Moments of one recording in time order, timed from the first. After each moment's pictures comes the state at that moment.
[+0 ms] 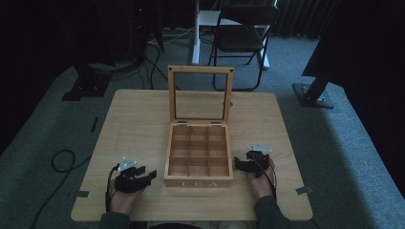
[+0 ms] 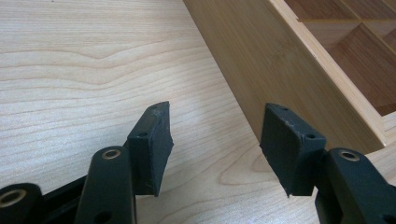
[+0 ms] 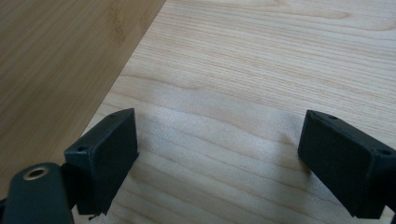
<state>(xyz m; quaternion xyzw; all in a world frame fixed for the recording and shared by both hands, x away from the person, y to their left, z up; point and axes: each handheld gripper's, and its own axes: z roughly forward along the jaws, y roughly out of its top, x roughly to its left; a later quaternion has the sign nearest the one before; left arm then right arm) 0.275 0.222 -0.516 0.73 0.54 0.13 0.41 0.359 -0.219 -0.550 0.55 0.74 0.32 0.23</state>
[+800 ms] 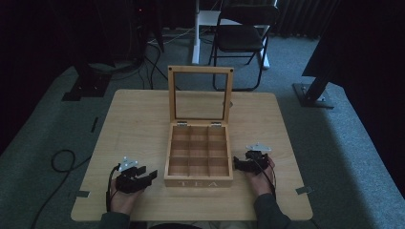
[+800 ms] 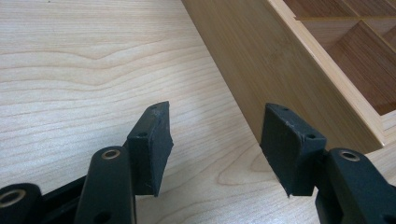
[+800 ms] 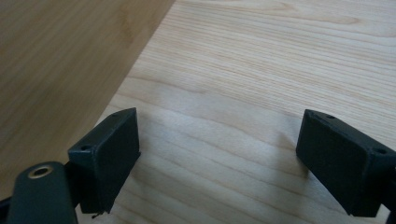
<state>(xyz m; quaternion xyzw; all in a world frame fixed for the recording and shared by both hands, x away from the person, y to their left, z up) 0.276 0.220 -0.515 0.73 0.53 0.13 0.40 0.361 -0.218 -0.550 0.53 0.75 0.32 0.22</state>
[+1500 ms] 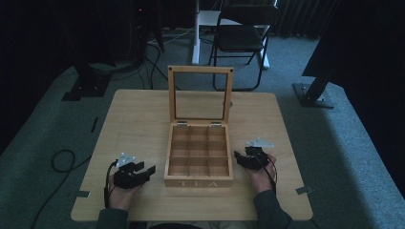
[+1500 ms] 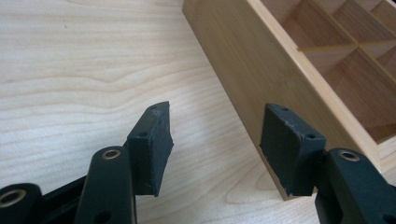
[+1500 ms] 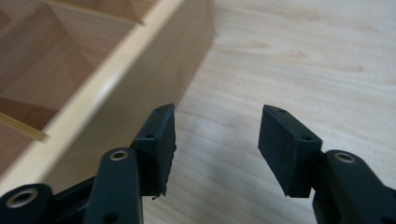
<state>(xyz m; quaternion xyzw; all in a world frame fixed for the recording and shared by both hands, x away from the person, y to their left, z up) 0.285 0.226 -0.503 0.72 0.53 0.14 0.42 0.353 -0.210 -0.510 0.51 0.75 0.36 0.21</state>
